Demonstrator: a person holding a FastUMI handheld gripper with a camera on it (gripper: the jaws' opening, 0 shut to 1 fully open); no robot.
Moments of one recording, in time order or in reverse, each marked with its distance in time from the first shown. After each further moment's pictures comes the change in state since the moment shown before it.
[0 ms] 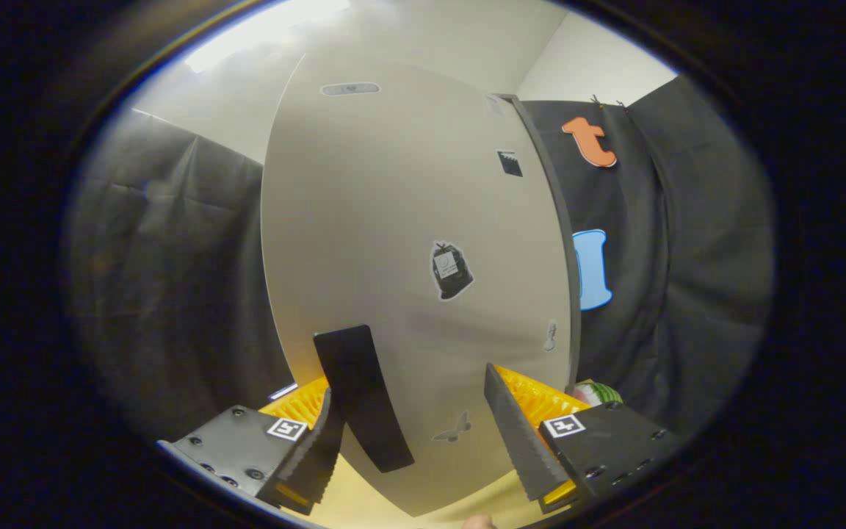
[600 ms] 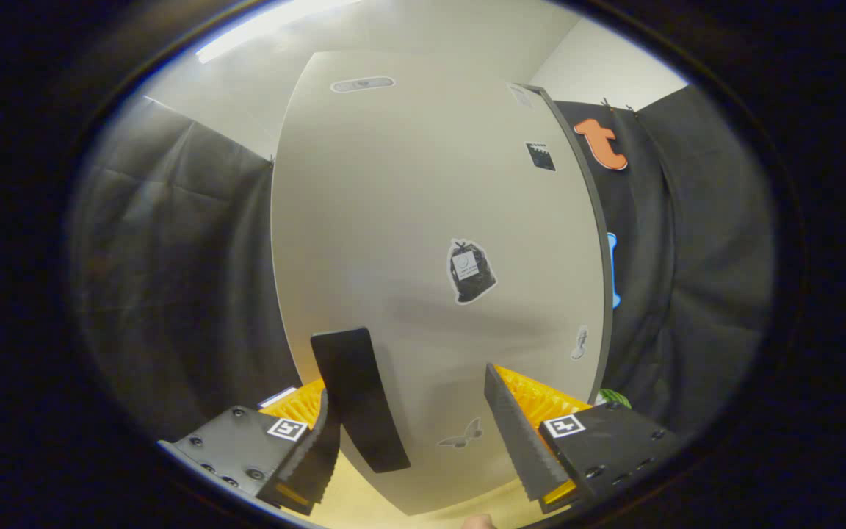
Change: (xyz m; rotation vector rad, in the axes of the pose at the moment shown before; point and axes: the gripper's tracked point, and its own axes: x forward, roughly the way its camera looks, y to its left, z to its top) arm 0.037 0.025 -0.005 -0.020 -0.017 -0.043
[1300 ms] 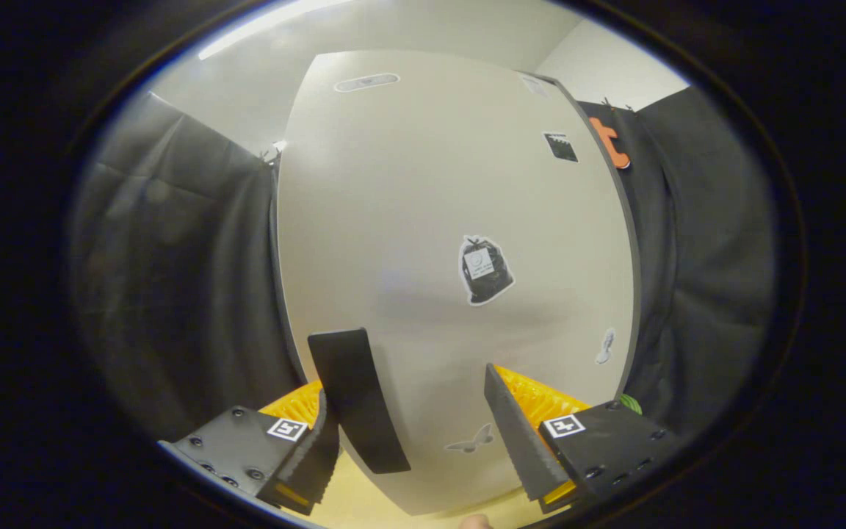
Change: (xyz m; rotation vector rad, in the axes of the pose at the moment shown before) arm 0.046 0.021 -0.004 0.002 -0.017 -0.027
